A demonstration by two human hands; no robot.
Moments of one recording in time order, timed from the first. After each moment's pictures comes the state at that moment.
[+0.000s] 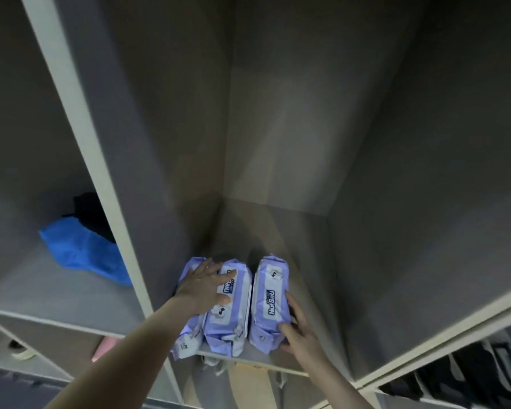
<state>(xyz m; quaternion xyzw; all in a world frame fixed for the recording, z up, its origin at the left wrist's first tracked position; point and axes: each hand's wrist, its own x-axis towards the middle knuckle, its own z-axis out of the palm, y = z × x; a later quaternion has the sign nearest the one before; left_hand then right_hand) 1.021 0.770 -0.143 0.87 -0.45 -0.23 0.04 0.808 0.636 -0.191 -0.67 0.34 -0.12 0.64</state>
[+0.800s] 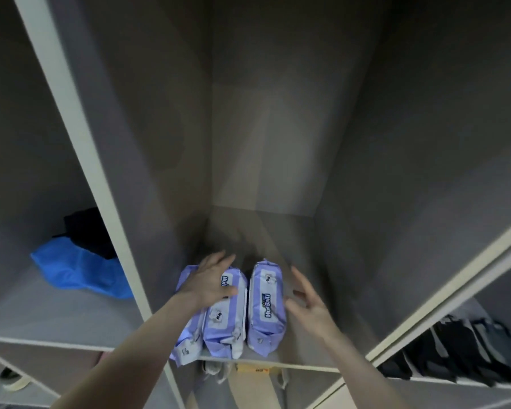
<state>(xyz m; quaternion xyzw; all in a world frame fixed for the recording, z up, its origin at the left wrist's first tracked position) 1.012 0.764 -0.108 0.85 -0.43 -0.22 0.21 0.809 0.623 -0.124 -0.75 0.33 -0.16 0.56</state>
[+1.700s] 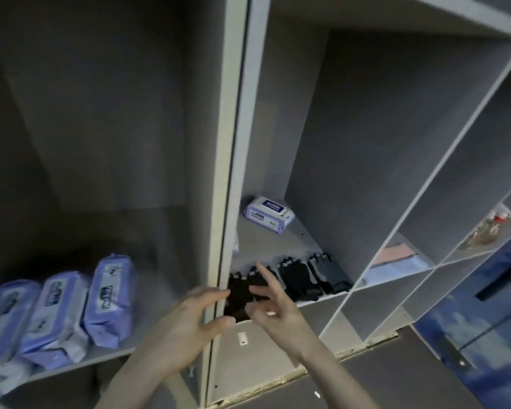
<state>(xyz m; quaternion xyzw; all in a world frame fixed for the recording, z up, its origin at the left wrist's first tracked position) 0.721 0.713 -0.022 0.74 -0.56 -0.23 0.28 0.557 0.607 -0.051 -0.72 0.37 -0.23 0.54</state>
